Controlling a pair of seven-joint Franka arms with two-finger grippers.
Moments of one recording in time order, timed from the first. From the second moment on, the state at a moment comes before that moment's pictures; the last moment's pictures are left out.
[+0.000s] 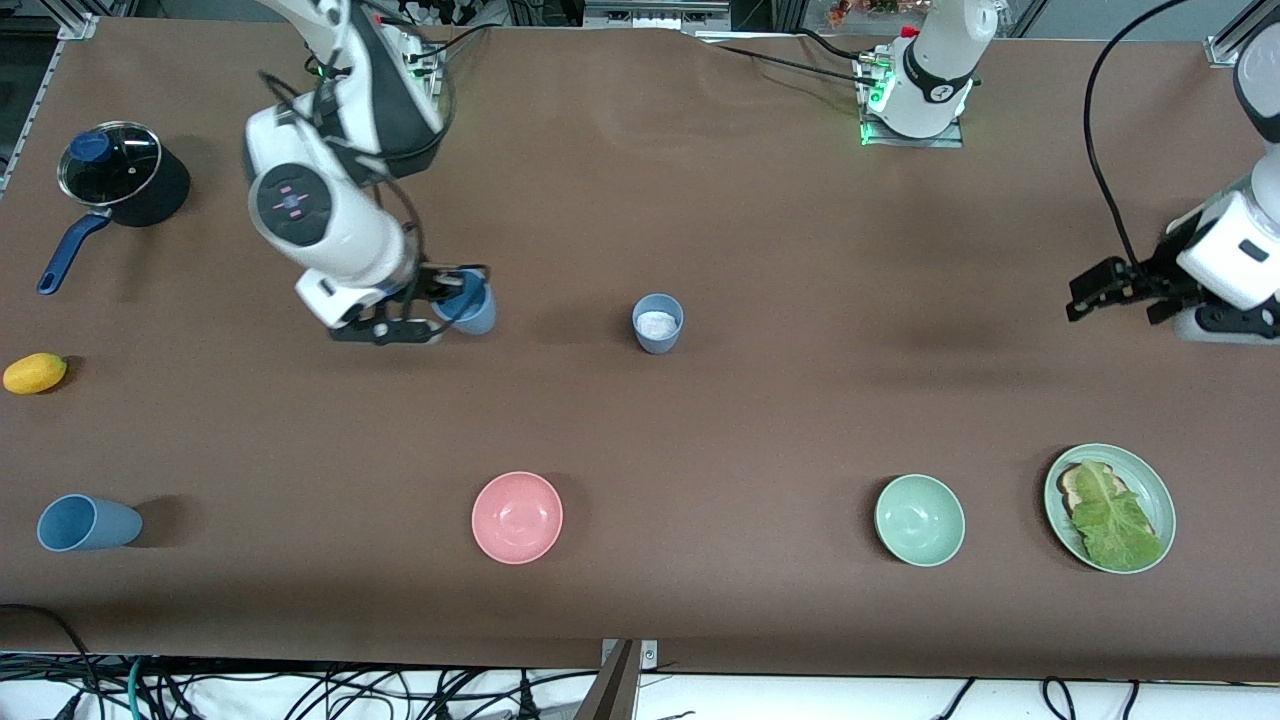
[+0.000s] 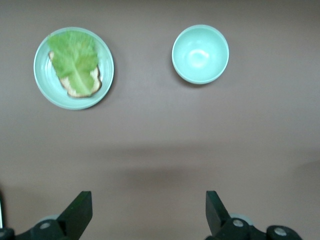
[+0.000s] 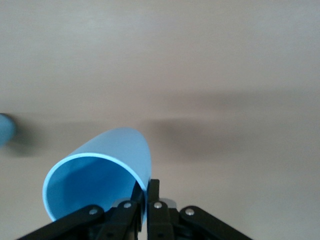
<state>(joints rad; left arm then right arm) 0.06 0.01 -0.02 -1.78 -0.03 1.82 0.04 0.42 0.23 0.05 -1.84 0.07 1.93 0.49</state>
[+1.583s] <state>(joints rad) 0.07 -0.02 -0.03 -1.80 -0.03 1.82 0.04 0.76 0.52 0.05 -1.45 0.12 1.90 1.15</state>
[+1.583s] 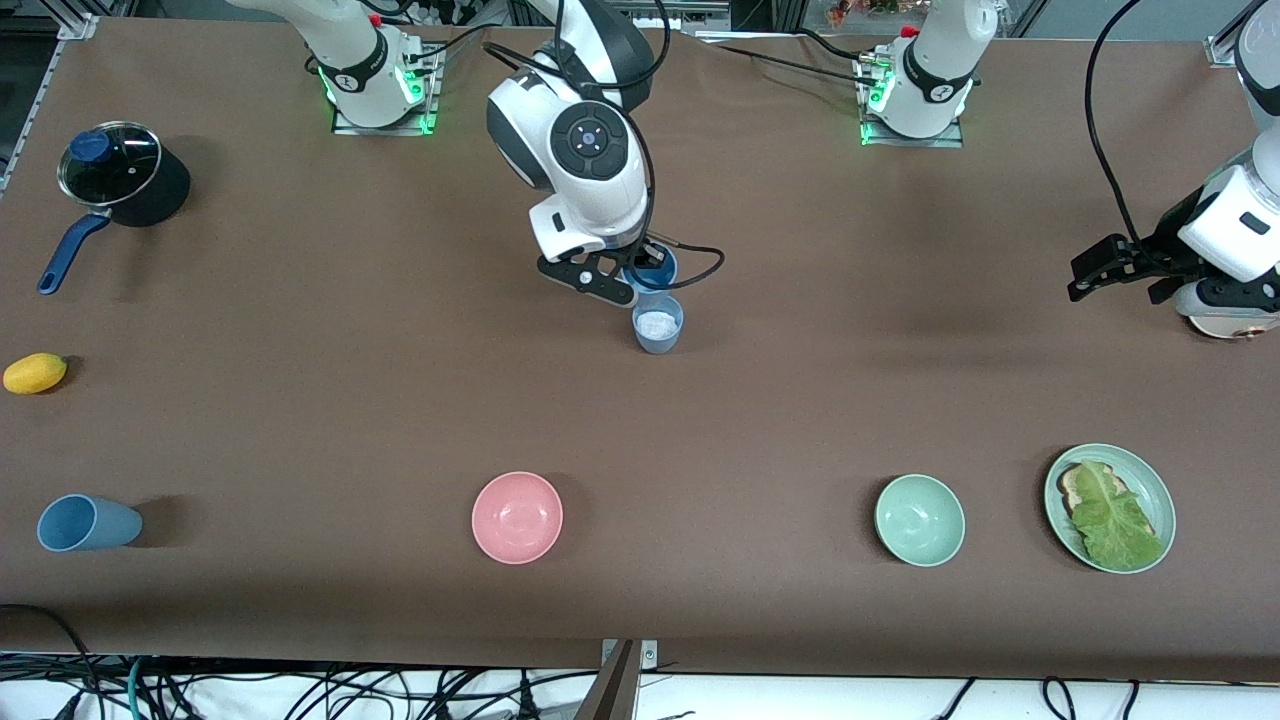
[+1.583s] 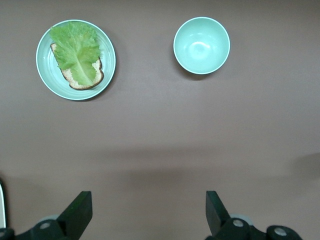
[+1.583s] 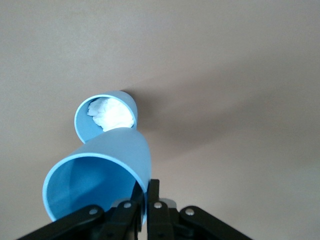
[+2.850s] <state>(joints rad) 0.07 -0.02 -0.03 -1.80 -0.03 1.80 0.05 0.76 0.57 0.04 -1.39 0.12 1.92 1.16</state>
